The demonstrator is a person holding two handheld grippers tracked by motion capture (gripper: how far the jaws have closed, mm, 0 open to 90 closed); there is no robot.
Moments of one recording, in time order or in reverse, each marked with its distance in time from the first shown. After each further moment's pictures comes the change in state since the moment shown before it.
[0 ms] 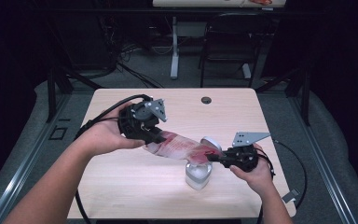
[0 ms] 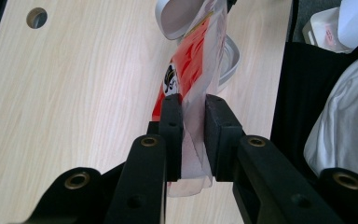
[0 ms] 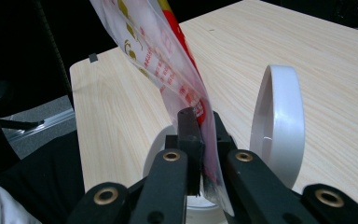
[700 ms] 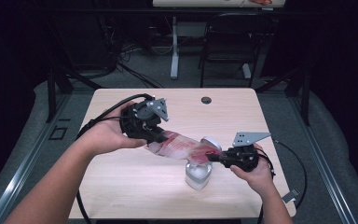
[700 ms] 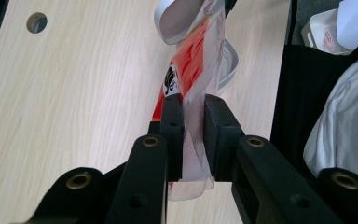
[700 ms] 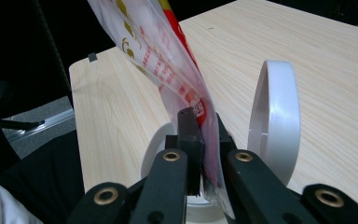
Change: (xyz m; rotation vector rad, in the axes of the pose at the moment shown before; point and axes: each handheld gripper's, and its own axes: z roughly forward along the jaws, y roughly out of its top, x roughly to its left) left arm 0.000 0.004 0.000 -0.007 -0.003 0.006; right arm -0.001 -0.002 0.000 -0.003 -0.001 0.013
